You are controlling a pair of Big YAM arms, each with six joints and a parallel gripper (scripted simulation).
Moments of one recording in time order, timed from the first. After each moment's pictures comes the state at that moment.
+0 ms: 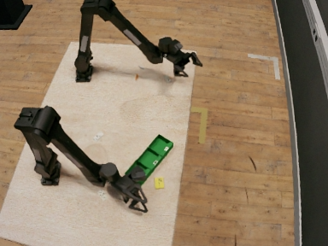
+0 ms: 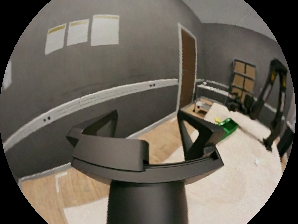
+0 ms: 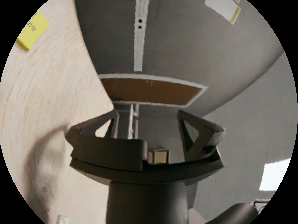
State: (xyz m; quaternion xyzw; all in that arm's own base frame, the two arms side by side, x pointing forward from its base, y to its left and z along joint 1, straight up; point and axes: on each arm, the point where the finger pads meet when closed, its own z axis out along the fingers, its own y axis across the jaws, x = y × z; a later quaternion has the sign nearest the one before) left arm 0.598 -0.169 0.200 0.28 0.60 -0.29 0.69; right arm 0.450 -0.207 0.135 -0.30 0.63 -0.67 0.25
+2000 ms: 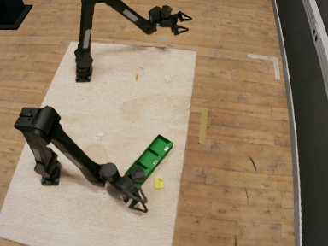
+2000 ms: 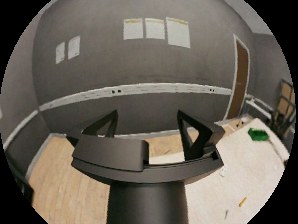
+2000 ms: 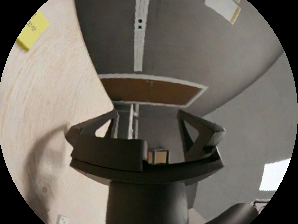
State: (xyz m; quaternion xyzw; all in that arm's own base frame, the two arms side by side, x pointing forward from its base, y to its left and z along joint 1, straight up) left arm 0.593 0.184 0.200 0.10 0.65 -0.09 0.74; right arm 0.450 -0.207 0.135 -0.30 0.63 -0.67 0.25
